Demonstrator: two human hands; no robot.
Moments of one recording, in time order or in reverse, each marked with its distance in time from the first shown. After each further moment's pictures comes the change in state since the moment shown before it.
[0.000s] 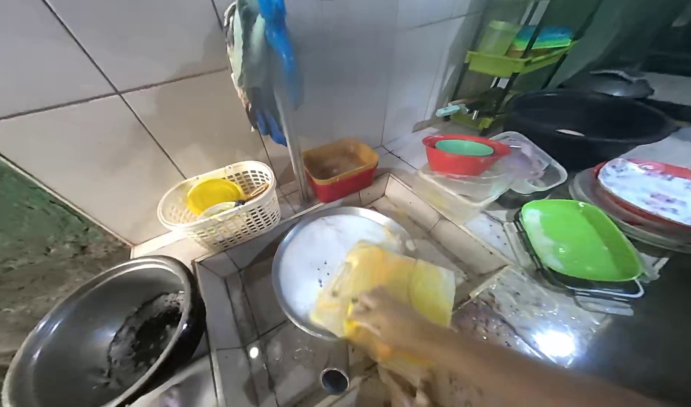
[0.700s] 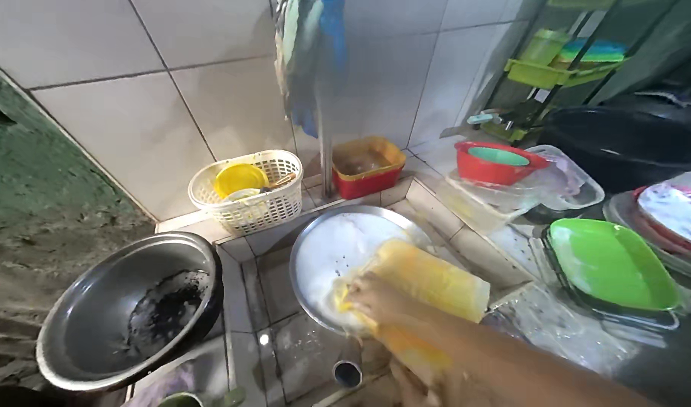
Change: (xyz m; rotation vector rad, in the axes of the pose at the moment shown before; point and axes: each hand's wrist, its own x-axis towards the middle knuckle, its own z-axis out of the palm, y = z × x) left_hand -0.001 0.010 0.002 -0.061 -0.063 -0.014; right_hand 0.046 0.001 0.013 -0.024 -0.034 -0.156
